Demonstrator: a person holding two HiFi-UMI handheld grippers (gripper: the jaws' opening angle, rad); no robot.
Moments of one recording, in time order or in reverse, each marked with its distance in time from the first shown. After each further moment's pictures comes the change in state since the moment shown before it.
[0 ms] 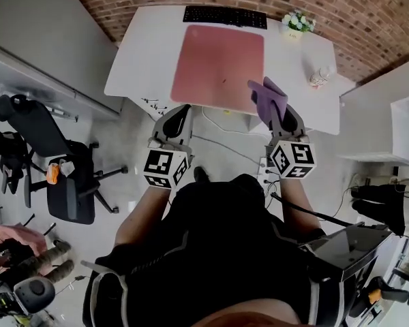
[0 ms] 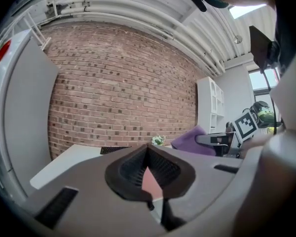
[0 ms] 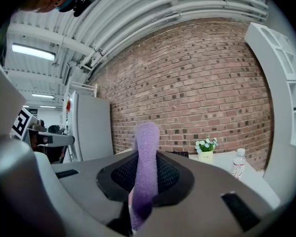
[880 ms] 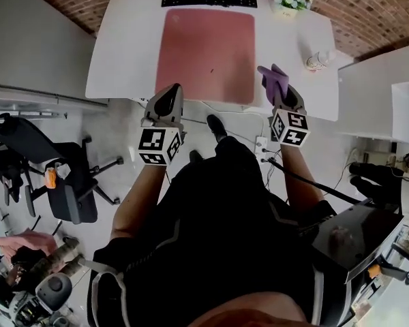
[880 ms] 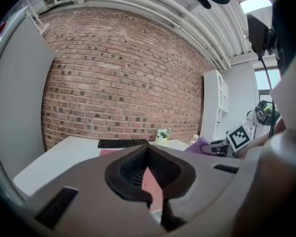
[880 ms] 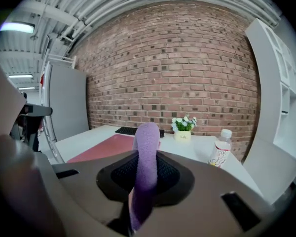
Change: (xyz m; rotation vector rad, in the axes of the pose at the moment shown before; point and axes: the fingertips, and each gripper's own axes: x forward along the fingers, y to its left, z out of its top) left arm 0.098 0.044 -0.035 -0.032 0.075 -0.008; right arm 0.073 -0.120 -0.093 -0.035 0.229 -0.209
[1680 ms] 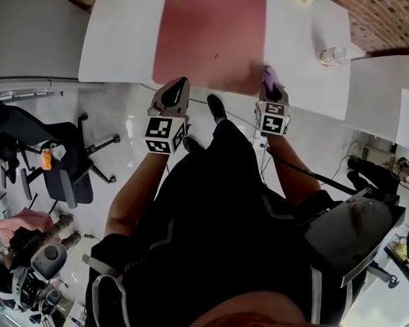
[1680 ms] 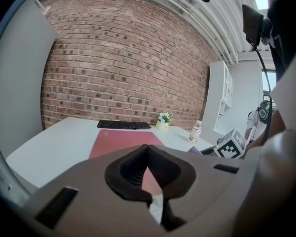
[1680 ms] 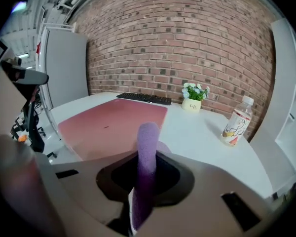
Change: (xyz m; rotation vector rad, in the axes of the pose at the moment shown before) left arm 0.034 0.001 -0.074 -0.058 0.147 0.003; right arm 0.058 0.019 -0.121 -0.111 0.310 -0.013
